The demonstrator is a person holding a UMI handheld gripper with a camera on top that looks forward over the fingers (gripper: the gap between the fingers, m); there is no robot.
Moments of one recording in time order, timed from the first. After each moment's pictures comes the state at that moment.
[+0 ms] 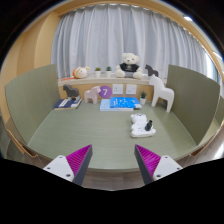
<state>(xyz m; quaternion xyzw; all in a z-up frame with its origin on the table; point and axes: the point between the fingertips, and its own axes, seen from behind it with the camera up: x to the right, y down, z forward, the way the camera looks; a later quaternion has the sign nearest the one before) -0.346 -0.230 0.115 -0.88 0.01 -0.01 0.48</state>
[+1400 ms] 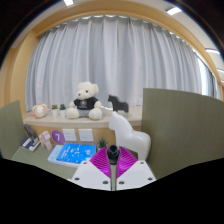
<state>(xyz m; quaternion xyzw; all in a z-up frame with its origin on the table) -0.032 0.053 0.219 -0.80 0.04 -0.03 0.60</state>
